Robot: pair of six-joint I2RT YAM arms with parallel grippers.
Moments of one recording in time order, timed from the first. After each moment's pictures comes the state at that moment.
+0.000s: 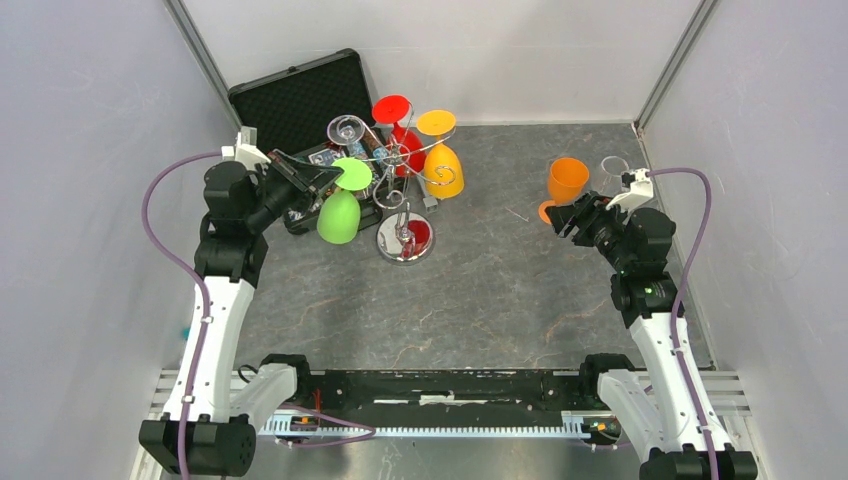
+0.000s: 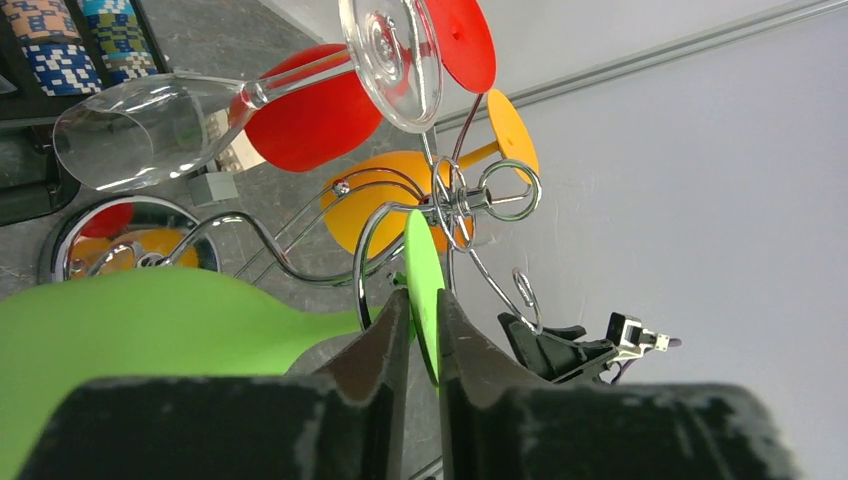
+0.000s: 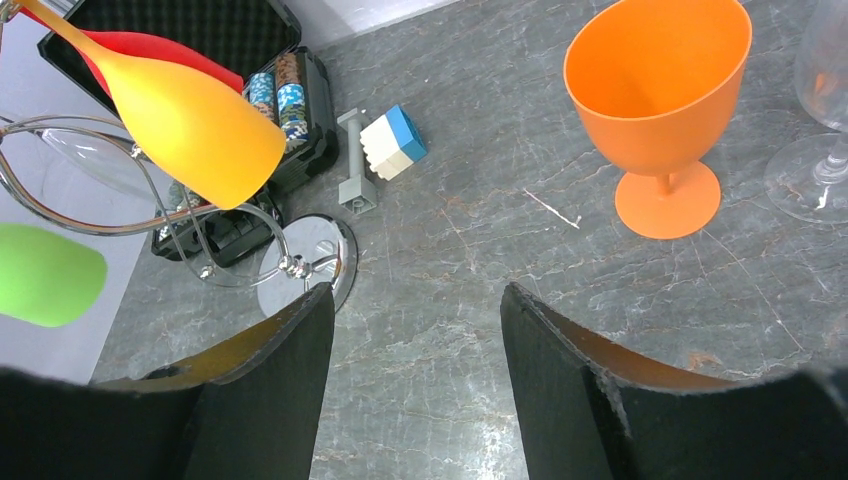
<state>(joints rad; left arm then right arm) -0.03 0.95 1.07 -0.29 0.47 -0.99 0.01 0.76 0.67 -0.13 -0.32 0.46</state>
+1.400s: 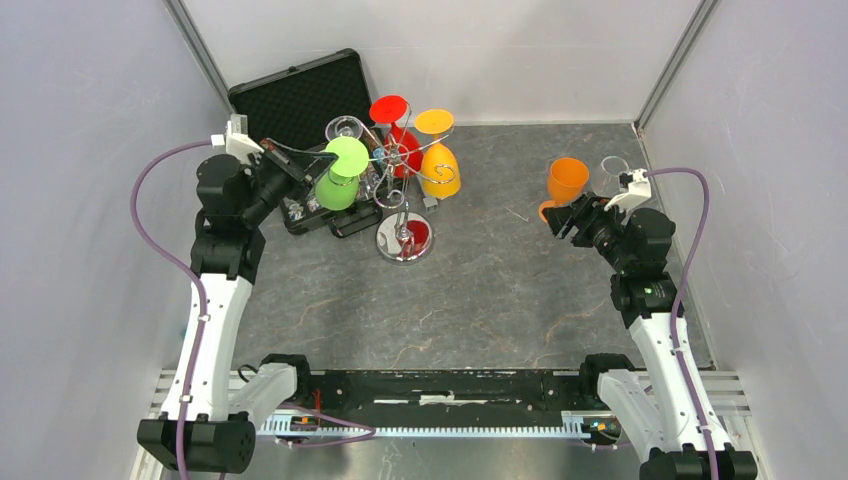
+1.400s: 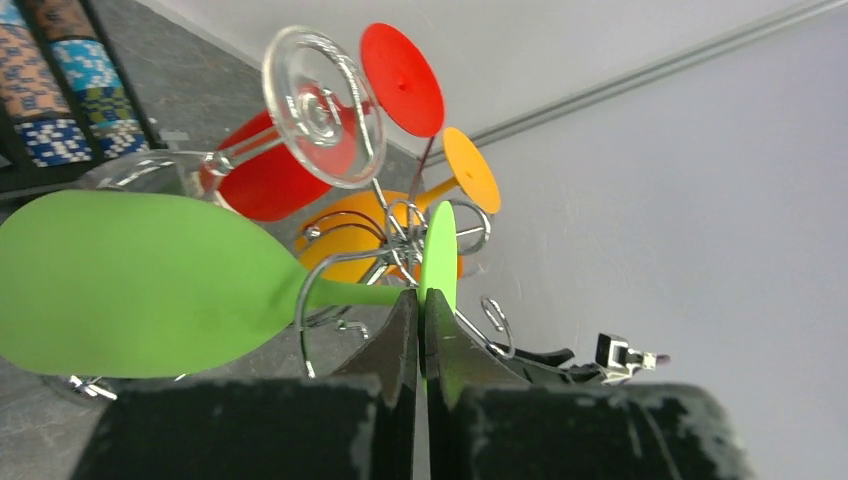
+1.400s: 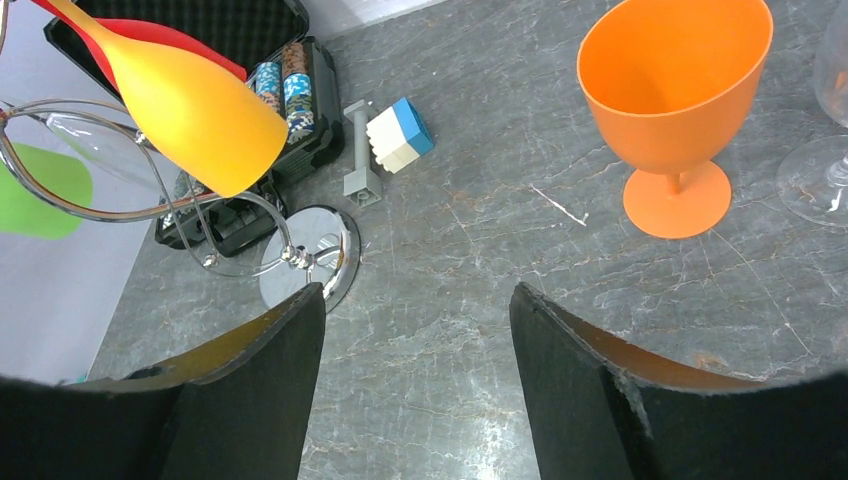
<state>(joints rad) -0.03 0.97 1.13 -0.25 0.41 -0.97 0.01 0.76 0.67 -0.13 -0.34 0.45</state>
